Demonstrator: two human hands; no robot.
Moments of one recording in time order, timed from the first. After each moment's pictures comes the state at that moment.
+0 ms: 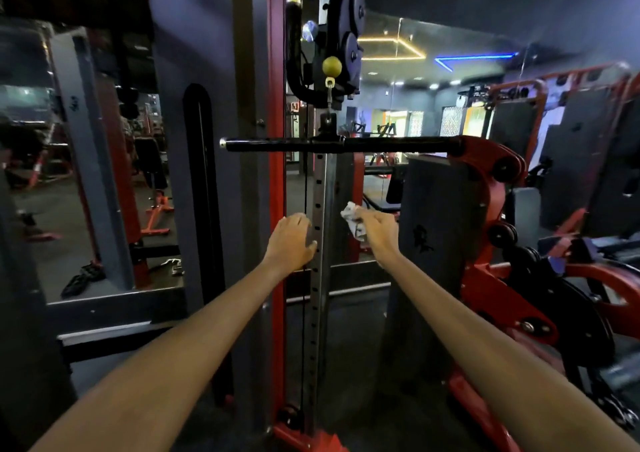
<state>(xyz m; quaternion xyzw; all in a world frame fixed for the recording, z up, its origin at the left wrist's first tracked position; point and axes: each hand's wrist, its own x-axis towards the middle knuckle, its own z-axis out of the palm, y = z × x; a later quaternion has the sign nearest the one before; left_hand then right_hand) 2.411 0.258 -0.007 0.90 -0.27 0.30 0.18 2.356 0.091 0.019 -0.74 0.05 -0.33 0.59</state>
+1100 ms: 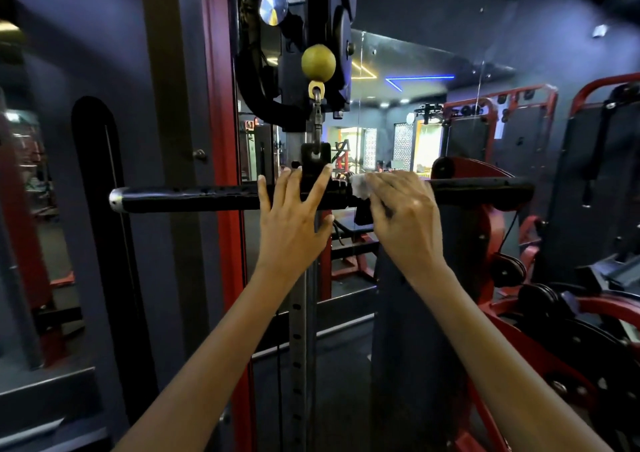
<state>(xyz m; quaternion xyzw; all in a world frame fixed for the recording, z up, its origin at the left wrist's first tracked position) 2.616 0.175 0.089 0.75 -0.29 0.58 0.15 2.527 0.033 0.110 -0.74 -0.08 -0.67 0.04</state>
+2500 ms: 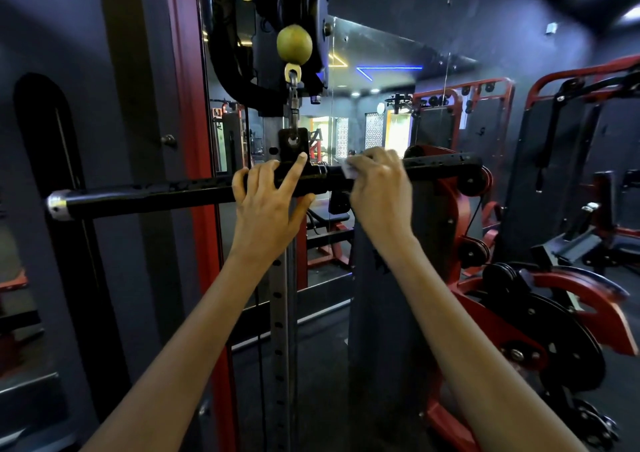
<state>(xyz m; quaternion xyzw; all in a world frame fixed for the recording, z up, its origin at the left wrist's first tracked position) 2.634 0.181 0.084 0.73 -0.32 0.58 0.18 2.538 0.048 0.124 -0.77 0.04 -0.63 0.07</state>
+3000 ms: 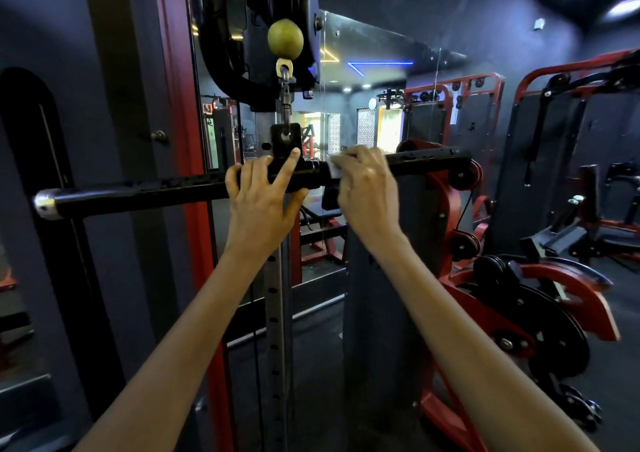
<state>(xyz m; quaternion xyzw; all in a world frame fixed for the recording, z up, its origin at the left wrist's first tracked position) 2.632 0.181 0.084 0.73 -0.32 0.58 0.19 2.541 0.051 0.116 -0.76 -0.01 -0.65 0.05</state>
